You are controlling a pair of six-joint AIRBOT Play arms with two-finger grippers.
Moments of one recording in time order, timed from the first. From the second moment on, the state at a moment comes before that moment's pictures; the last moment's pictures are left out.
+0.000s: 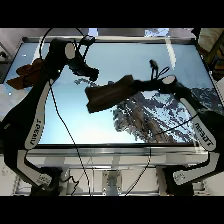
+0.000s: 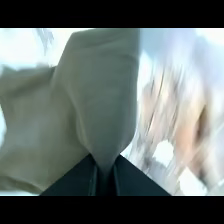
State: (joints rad) left arm -0.38 -1.73 1.98 1.49 -1.36 -1.45; right arm 0.09 -1.62 1.31 -0.70 0.74 1.09
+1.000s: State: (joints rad) left arm -0.38 -1.73 1.98 1.52 -1.35 -1.45; right arm -0.64 -1.50 1.72 -1.95 1.42 1.45
